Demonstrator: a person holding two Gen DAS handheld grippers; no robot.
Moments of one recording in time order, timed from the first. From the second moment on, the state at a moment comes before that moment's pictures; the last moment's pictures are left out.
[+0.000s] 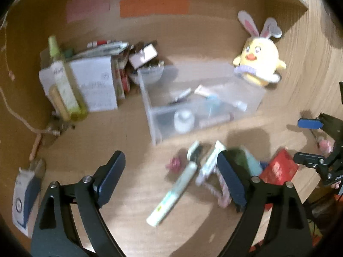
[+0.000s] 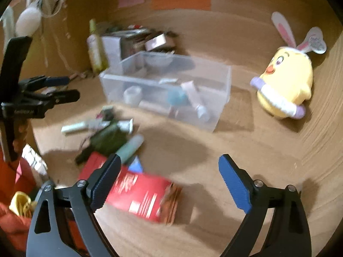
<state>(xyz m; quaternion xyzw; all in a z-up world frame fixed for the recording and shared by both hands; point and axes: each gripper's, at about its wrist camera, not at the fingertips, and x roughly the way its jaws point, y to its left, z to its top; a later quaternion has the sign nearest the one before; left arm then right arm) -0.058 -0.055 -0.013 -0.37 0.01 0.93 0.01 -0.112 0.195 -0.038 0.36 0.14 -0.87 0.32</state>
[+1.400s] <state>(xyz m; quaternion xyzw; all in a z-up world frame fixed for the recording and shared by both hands) -0.038 -0.062 -0.076 -0.42 0.01 0.91 0.02 -0.177 0.167 -0.072 0.48 -0.02 -0.85 0.24</state>
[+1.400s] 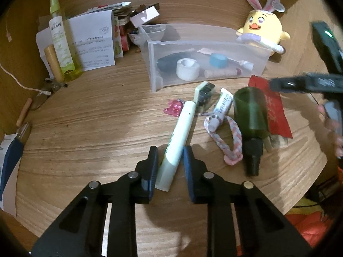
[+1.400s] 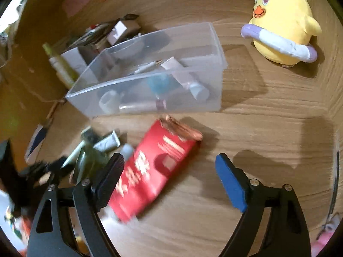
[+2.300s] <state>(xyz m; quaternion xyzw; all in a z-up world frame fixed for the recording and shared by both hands) -0.067 -0.056 -0.076 -0.43 0.02 0.90 0.05 -0.174 0.179 -0.092 0.46 0.14 -0.84 0.24</state>
